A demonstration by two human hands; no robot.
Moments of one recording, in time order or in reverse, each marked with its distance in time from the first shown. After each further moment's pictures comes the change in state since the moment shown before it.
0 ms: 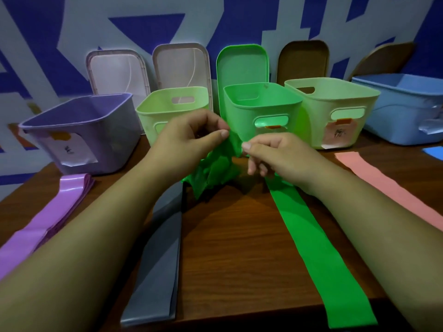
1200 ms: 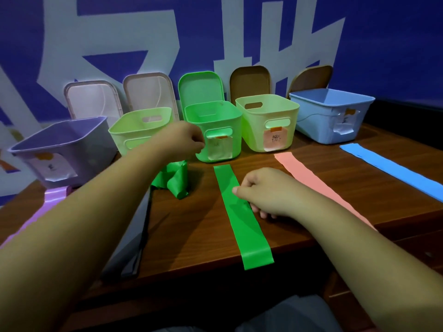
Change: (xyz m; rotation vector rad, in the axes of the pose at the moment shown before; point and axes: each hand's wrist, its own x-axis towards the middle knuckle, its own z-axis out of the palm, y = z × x) left_hand 0.059 0.054 0.048 0.754 -0.260 -0.103; right_hand -0.122 -0.018 -0.035 -0.353 -0.026 0.380
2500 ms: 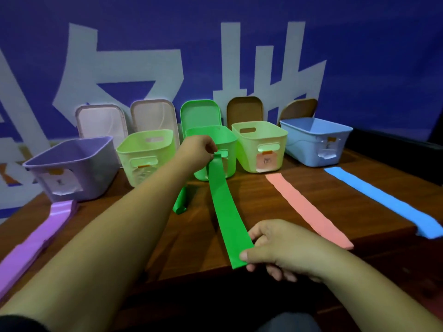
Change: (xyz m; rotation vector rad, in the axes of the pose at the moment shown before) left_hand 0.029 0.028 0.010 -0.270 0.157 -0.080; right_hand -0.082 0.016 0.006 0.324 -0.281 0.062
